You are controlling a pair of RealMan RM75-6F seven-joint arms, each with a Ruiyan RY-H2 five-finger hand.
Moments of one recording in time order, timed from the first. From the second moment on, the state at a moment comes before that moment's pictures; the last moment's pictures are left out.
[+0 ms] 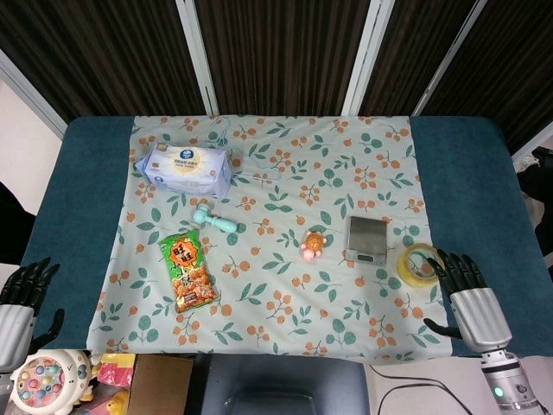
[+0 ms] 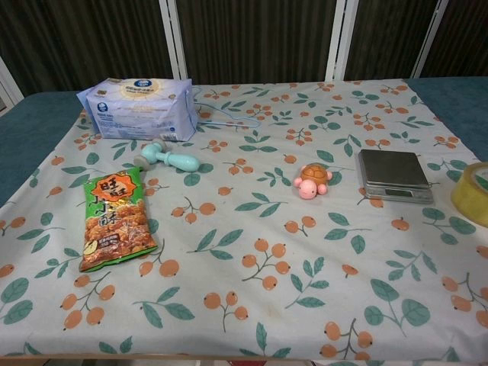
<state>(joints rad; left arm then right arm) -0.05 -1.10 0.00 -1.60 1.65 1.59 -0.01 0.10 -1.16 0.00 -1.67 -1.61 1.45 -0.23</state>
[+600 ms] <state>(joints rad) -0.07 -1.08 0.00 -1.59 1.64 1.57 -0.07 0.28 -1.20 0.07 -1.63 -1.59 1.21 -0.31</state>
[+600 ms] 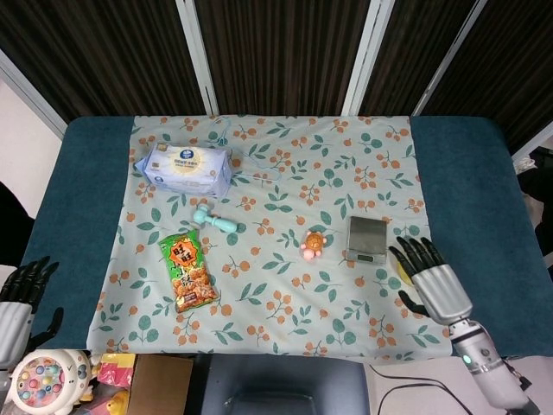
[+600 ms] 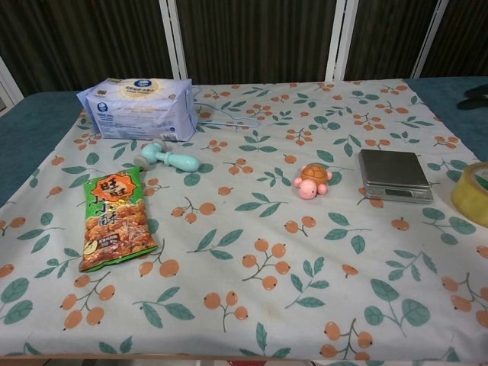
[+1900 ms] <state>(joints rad) -0.06 -1.07 0.01 -1.59 1.65 1.59 -0.11 0.59 -1.50 0.07 -1.41 -1.17 0.93 -0.77</state>
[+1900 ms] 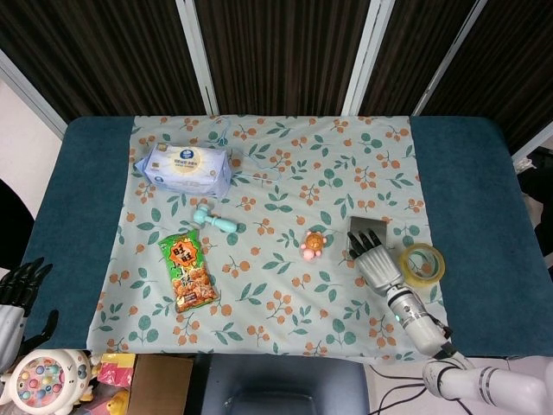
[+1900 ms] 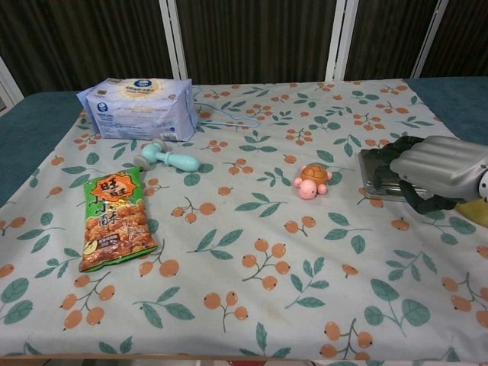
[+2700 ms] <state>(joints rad) -0.05 -1.07 0.01 -1.59 1.65 1.59 -0.11 0.62 -1.52 0.04 -1.39 -1.15 0.93 -0.76</state>
